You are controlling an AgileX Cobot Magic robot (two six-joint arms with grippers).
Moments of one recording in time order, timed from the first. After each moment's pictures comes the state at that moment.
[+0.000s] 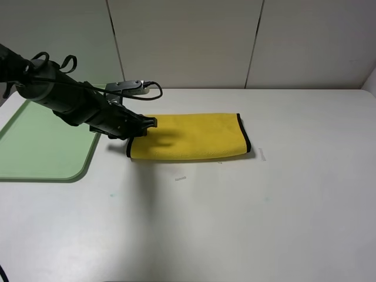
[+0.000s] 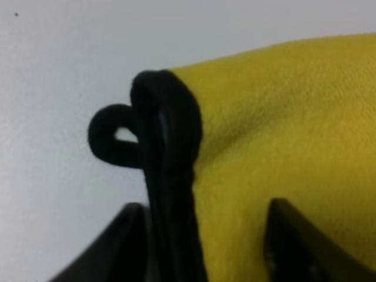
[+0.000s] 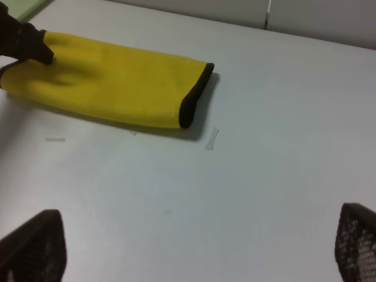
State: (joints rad) left arm -0.41 2.13 -1.04 -0.85 -0.17 0.55; right arm 0.34 -0.01 -0.49 0.01 1.02 0.02
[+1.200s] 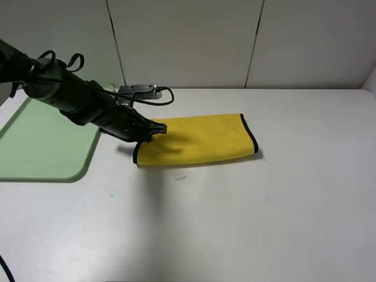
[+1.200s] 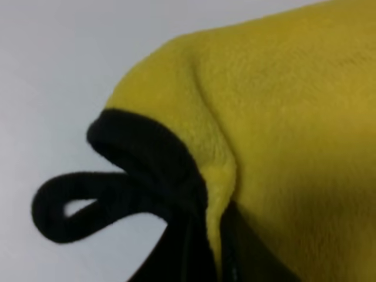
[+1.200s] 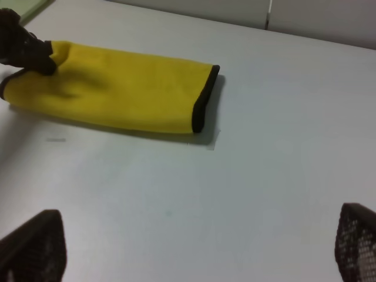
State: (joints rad) left arm -0.45 2.10 -1.06 -0.86 -0.08 0.62; right arm 0.34 -0.01 -0.49 0.02 1.02 0.02
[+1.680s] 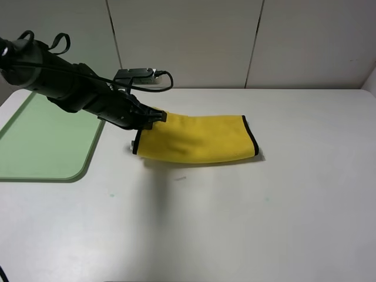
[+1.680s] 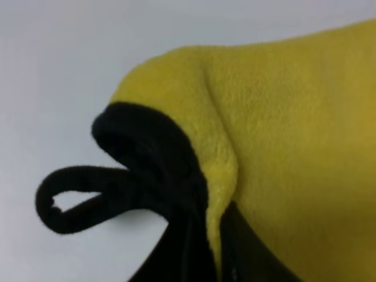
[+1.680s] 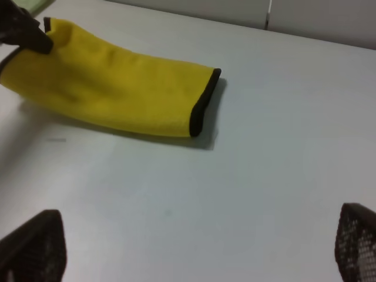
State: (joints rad) left arm -0.44 2.00 -1.06 -0.86 -0.06 0.67; right arm 0.34 -0.01 -0.49 0.02 1.02 0.02
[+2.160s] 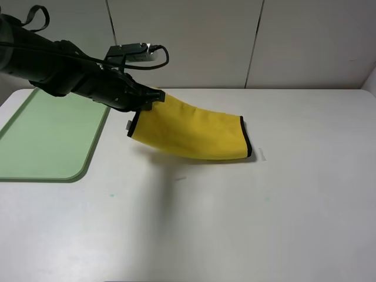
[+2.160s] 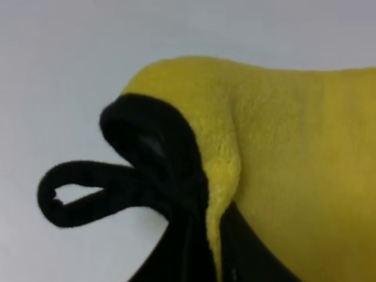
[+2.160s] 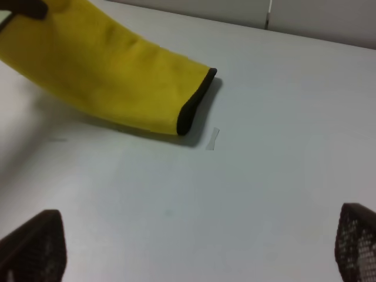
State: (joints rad) left arm -0.43 1.89 -1.05 -0.86 -0.05 0.67; right arm 0.34 -0.01 -0.49 0.02 1.02 0.02
